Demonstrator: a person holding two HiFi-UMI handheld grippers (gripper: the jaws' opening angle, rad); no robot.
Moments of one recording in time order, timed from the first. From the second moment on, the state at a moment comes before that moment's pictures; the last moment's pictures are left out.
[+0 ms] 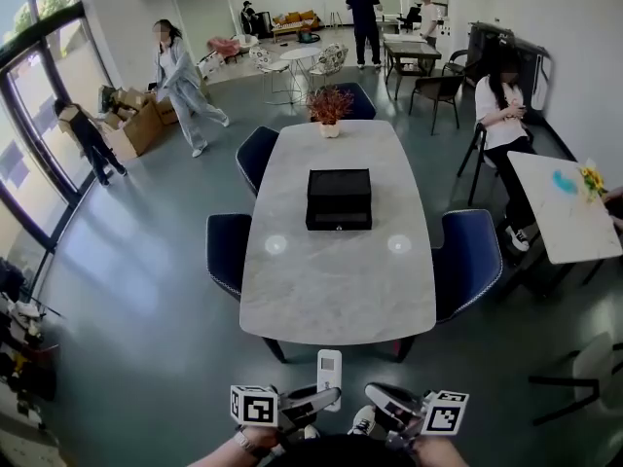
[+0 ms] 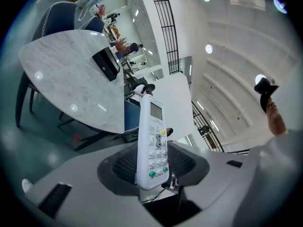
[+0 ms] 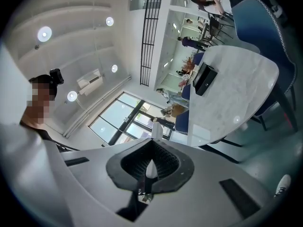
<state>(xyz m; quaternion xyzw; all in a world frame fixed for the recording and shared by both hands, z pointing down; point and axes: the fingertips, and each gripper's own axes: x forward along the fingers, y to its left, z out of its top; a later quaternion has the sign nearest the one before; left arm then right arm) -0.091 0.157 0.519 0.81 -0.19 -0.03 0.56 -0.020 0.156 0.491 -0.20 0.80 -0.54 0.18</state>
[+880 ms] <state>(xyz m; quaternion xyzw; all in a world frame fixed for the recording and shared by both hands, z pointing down) -0.168 0.185 0.513 0.82 -0.19 -0.05 0.55 -0.099 0.183 0.484 -0.21 0.83 -0.50 0.13</state>
